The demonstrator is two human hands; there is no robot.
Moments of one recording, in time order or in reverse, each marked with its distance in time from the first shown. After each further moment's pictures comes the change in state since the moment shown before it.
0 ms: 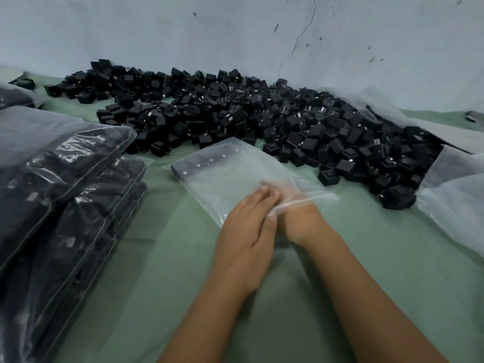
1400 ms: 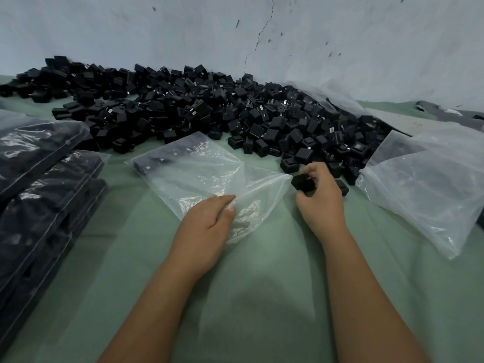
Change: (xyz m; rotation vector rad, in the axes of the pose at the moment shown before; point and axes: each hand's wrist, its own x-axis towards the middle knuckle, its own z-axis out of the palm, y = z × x) left_hand 0.002 -0.011 0.000 0.064 -0.122 -0.085; right_hand -0.042 0.093 -0.030 0.426 0.590 0.113
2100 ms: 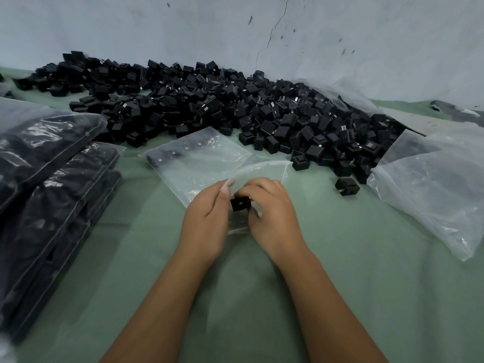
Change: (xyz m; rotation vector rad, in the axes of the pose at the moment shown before) left_hand -0.003 0.008 0.000 -0.349 0.237 -0.085; right_hand -0.057 -0.058 0.053 -0.119 -0.181 -0.494
